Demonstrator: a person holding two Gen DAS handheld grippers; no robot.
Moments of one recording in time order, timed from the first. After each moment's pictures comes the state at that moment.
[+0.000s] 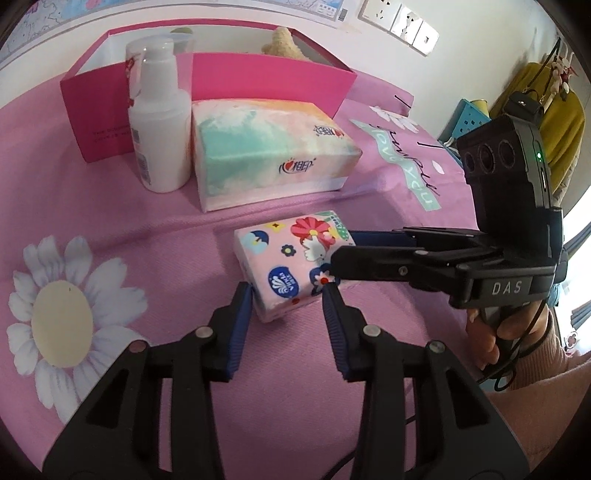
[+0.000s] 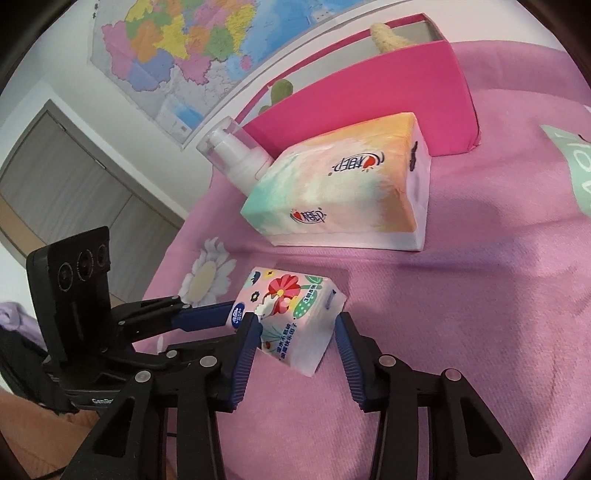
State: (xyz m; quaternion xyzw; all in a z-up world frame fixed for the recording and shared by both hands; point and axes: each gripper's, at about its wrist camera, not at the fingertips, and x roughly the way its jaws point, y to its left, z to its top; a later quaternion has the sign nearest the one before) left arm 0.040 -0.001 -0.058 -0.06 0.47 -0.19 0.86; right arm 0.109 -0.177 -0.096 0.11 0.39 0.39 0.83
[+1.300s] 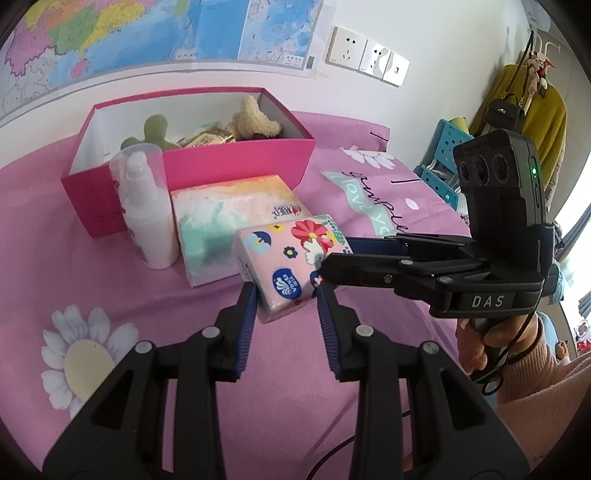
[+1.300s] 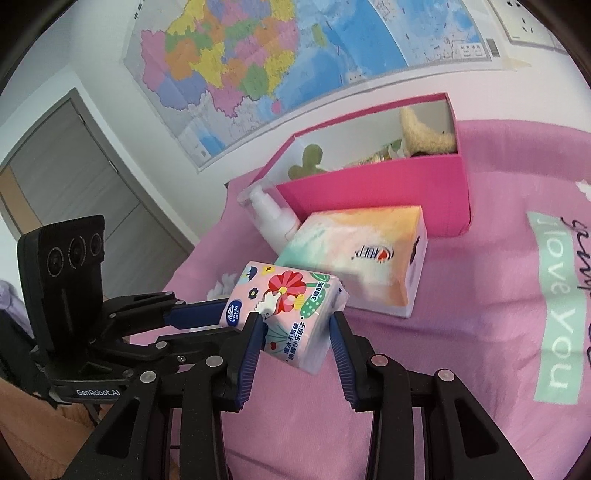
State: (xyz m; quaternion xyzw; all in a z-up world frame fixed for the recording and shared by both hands) left arm 0.041 -0.013 -0.001 -0.03 0.41 -0.20 0.89; right arm 0.091 -0.187 -0.042 0.08 0.32 0.38 0.86
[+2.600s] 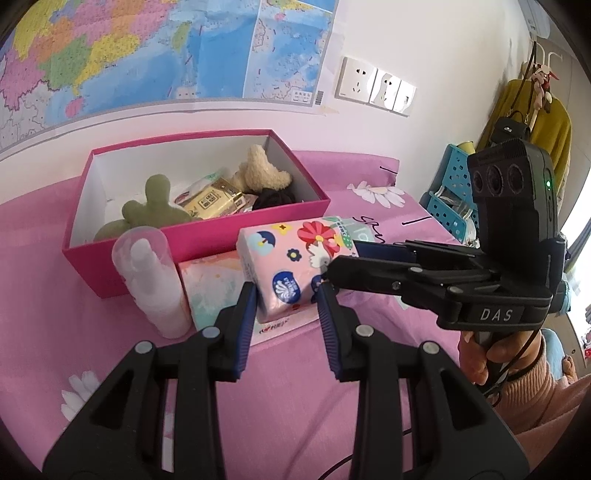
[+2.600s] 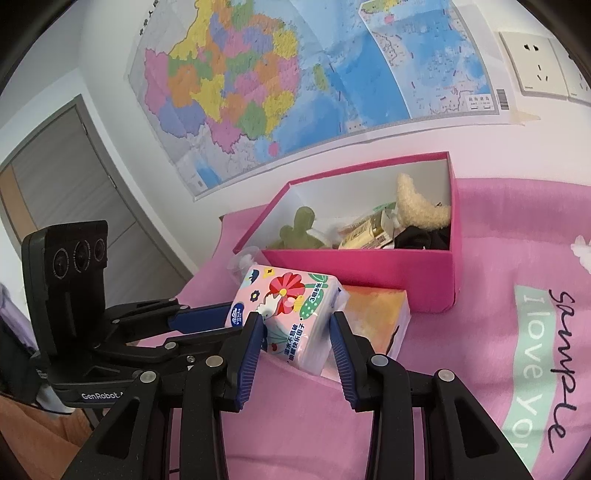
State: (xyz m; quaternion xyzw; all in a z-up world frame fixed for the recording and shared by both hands) left arm 0.084 -0.013 0.025 -0.03 0.37 -0.19 0.91; right arm 0.123 -0.193 -0.001 0.07 0.27 0.38 0.88
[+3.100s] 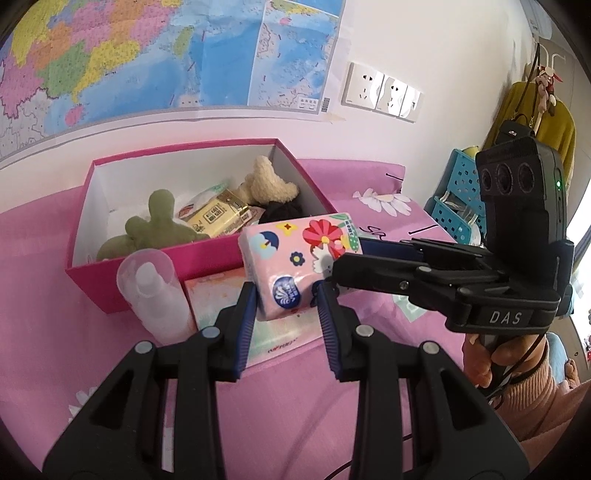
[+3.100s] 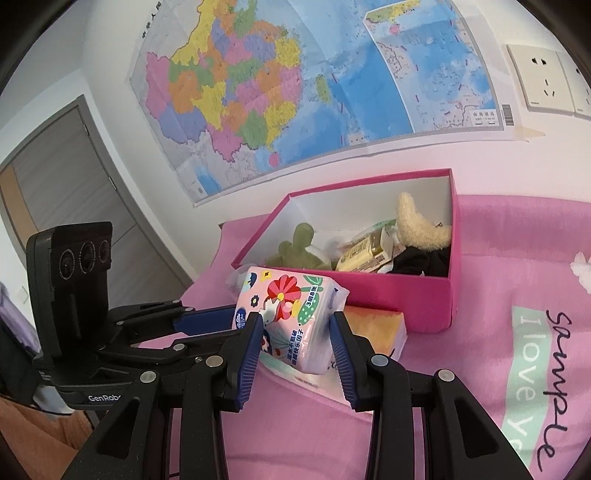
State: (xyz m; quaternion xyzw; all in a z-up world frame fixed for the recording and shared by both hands) left arm 0.100 -0.013 0.032 -0.03 0.37 -0.19 0.91; right arm 0.134 -0.191 0.011 0.06 0.26 0.38 0.89
